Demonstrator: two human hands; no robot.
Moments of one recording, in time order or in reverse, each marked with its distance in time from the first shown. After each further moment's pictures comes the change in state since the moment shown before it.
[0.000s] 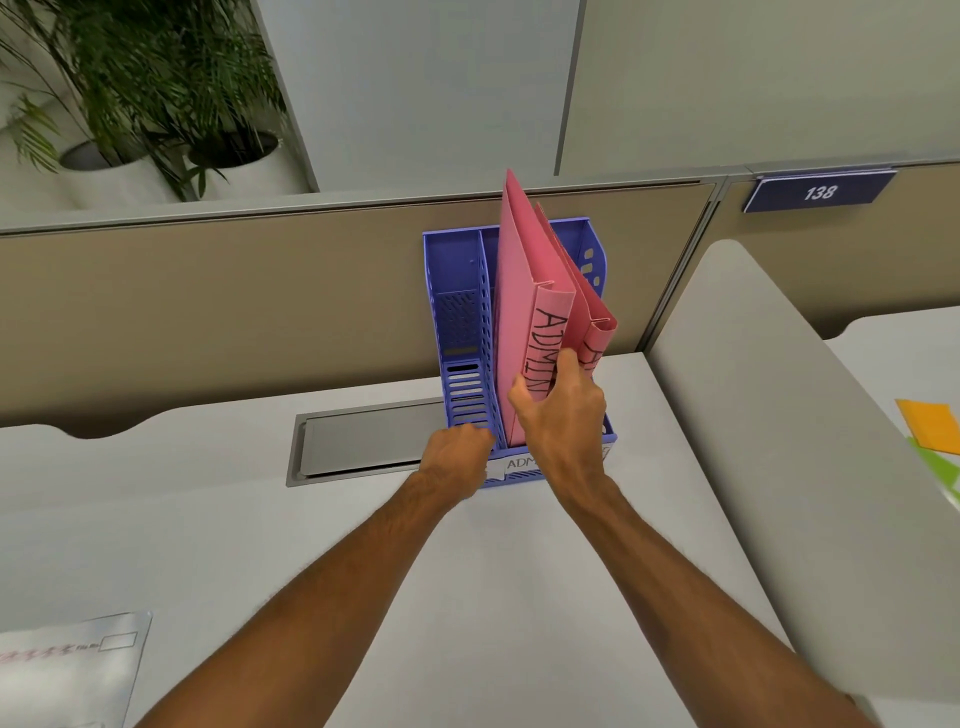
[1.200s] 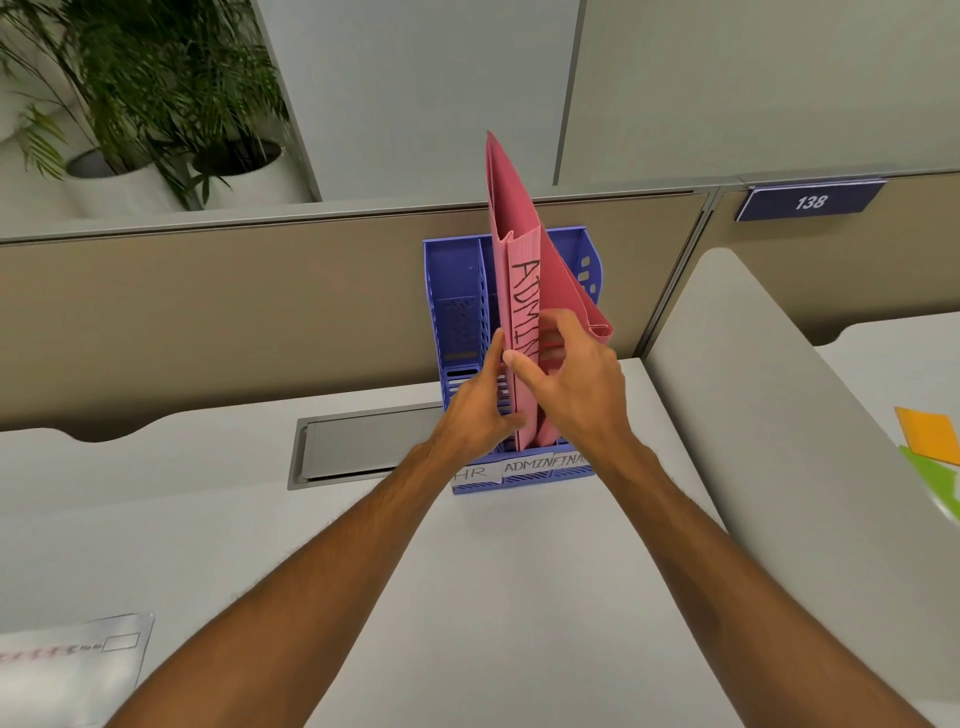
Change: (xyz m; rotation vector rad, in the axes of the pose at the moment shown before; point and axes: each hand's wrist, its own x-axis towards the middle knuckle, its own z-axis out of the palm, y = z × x) left_hand 0.010 0.014 -0.050 -0.784 0.271 0.045; right_hand 0.023 -0.030 -0.050 0.037 -0.143 -0.150
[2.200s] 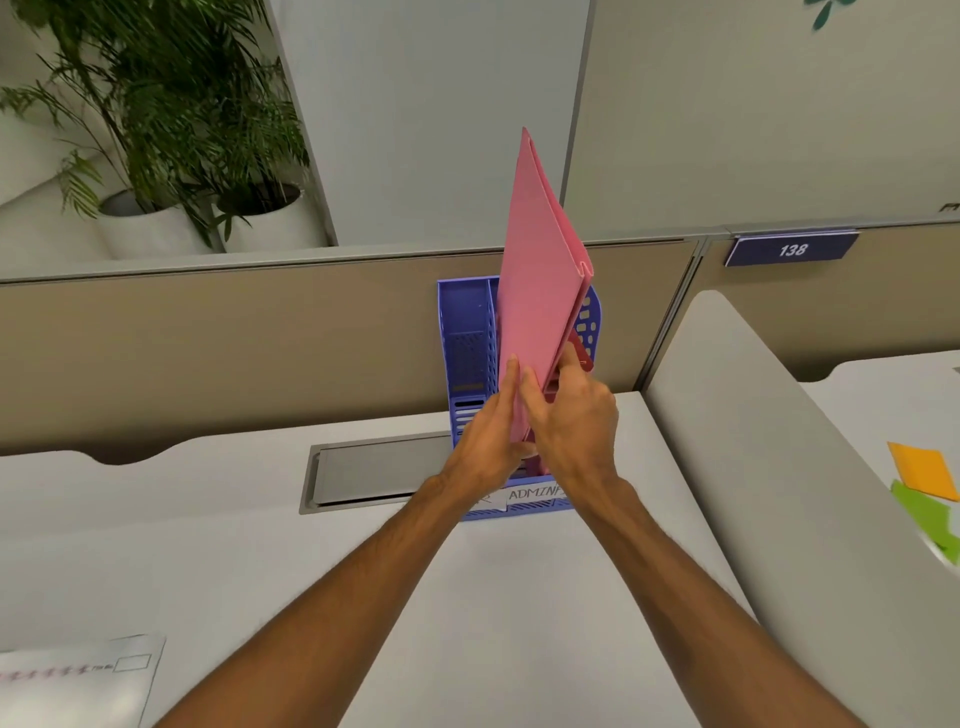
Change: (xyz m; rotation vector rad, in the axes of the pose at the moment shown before) left_hand -0.028 0.031 -0.014 -0.088 0.032 0.041; right_hand -0.015 -0.023 0.003 -0.042 0.135 0.039
